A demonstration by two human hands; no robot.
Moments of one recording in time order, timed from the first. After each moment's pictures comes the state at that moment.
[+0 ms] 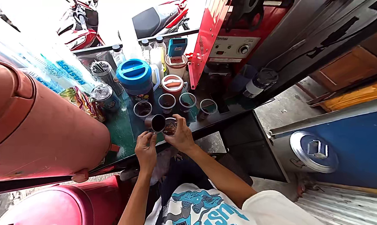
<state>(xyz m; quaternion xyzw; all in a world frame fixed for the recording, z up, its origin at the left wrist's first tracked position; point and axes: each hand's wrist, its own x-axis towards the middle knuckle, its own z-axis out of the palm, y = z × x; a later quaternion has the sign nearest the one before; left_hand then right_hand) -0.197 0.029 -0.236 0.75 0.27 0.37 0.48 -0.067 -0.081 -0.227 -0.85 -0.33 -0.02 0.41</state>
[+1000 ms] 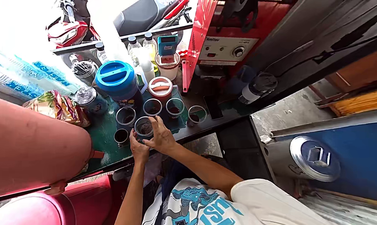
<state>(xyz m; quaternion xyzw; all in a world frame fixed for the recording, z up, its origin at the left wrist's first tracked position) -0.122 0.024 -0.309 0.77 0.41 0.26 0.41 -0.013 -0.068 -0.225 -0.82 -0.42 0.13 0.37</state>
